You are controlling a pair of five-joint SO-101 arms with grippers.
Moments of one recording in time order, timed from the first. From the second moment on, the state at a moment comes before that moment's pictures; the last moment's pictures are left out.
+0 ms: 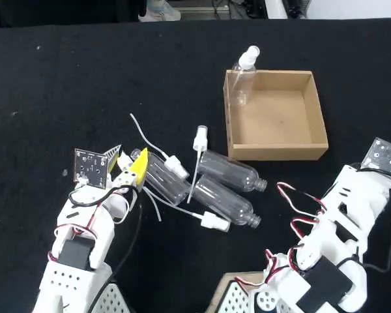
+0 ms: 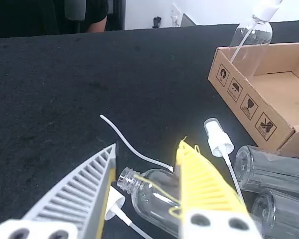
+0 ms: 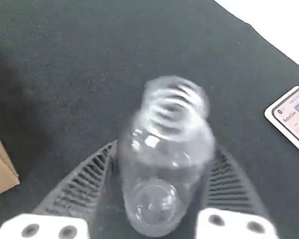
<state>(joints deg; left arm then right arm) 7.9 -96.3 96.5 24.0 0.7 46.2 -17.2 74.4 -20.4 15.0</state>
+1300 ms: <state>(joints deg) 7.9 -96.3 96.5 24.0 0.6 47.8 -21.3 79.9 -20.4 14.9</state>
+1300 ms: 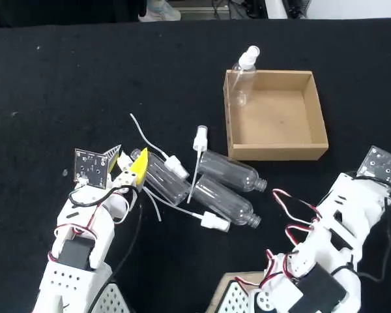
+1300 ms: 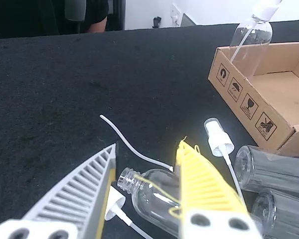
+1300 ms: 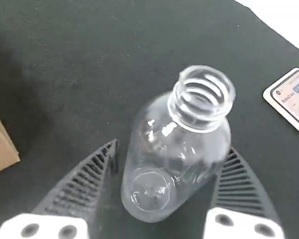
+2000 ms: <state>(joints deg) 7.9 -96.3 96.5 24.0 0.6 48.7 -43.7 90.2 -20.0 14.9</state>
